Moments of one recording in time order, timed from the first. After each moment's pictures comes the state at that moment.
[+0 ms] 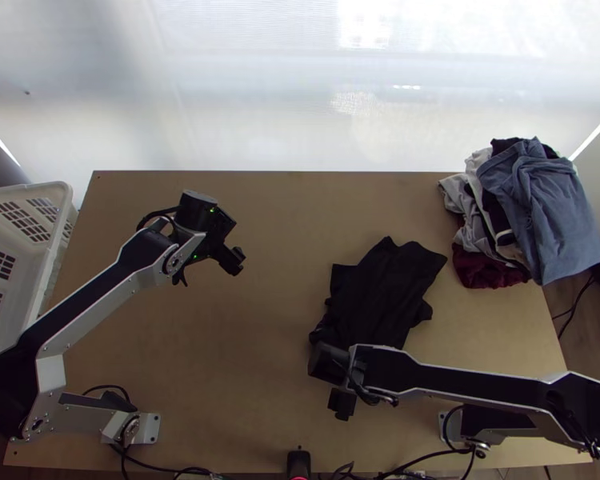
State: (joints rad) left arm -0.47 1.50 1.25 -0.56 -0.13 0.33; right arm 1.29 1.45 0.89 -0.74 0.15 -0.06
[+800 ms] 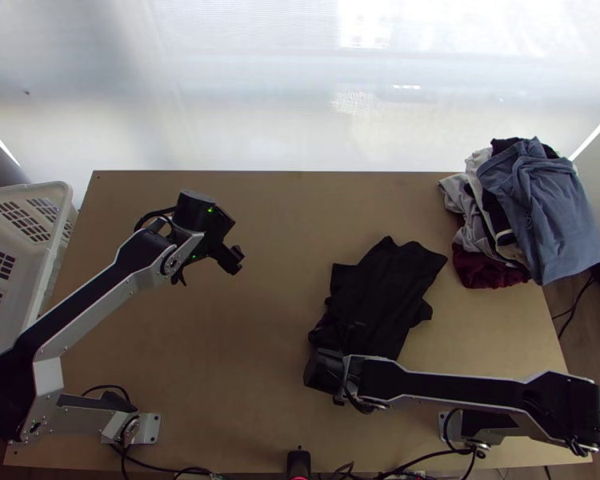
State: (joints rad) left arm -0.47 1.49 1.25 -0.55 -0.14 0.35; right arm 1.32 1.54 0.79 -0.55 0.52 -0.09
